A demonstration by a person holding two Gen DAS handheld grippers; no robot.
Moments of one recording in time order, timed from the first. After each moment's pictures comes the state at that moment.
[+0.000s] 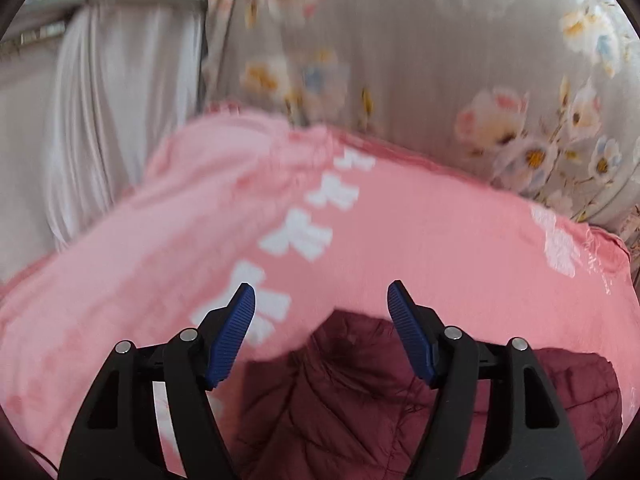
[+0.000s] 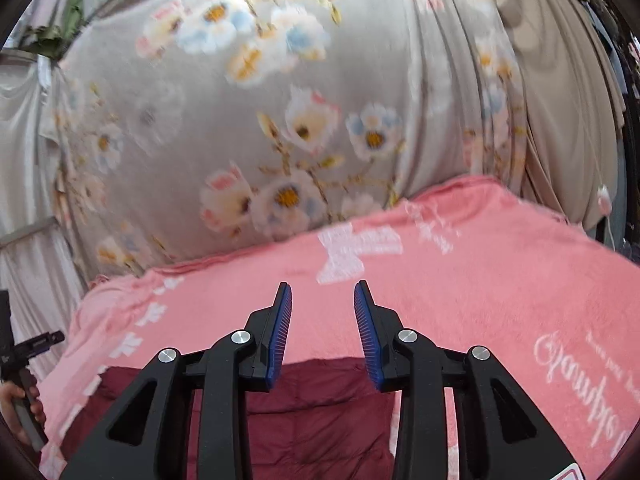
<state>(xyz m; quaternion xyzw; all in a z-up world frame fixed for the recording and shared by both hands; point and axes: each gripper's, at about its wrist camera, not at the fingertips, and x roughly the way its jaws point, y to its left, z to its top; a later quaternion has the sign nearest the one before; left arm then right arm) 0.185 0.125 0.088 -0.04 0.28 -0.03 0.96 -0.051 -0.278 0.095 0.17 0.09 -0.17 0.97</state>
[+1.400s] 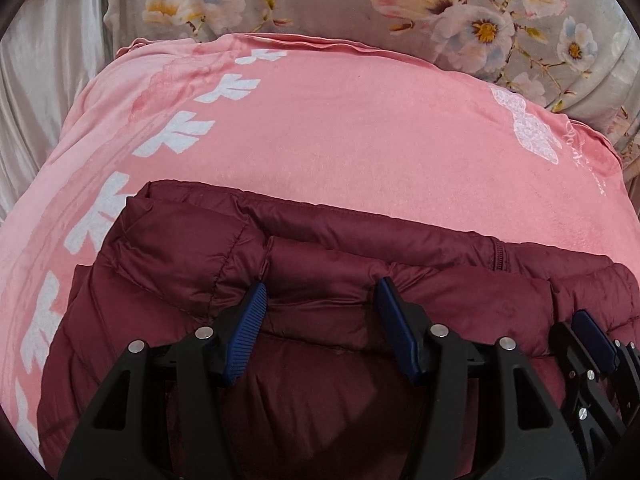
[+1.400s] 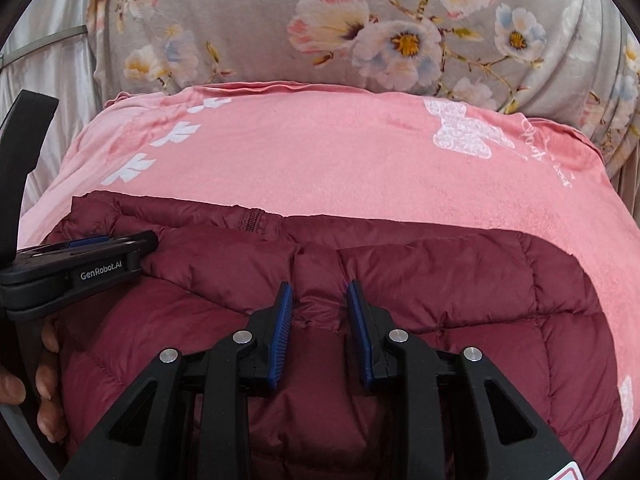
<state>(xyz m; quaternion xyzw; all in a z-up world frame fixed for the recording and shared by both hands) 0.201 -0.010 -0.031 0.02 0.42 -0.09 0.90 0.114 -0.159 -0.030 0.05 0.34 -0.08 0.93</state>
